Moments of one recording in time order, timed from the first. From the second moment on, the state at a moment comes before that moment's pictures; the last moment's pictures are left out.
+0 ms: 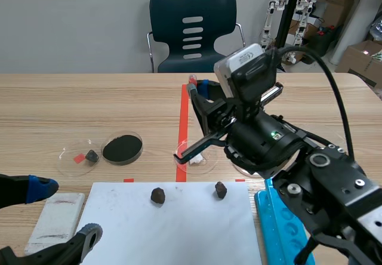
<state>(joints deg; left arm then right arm) 56.7 -23.1 -12.3 126.0 -17.1 -33.5 7.1 -9.5 12.9 -19.5 91.8 -5.2 14.7 21.7</state>
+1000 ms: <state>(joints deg) 56.7 -23.1 -12.3 126.0 -17.1 -33.5 7.0 -56.2 24.6 10.2 127.1 1.5 29.9 28.0</state>
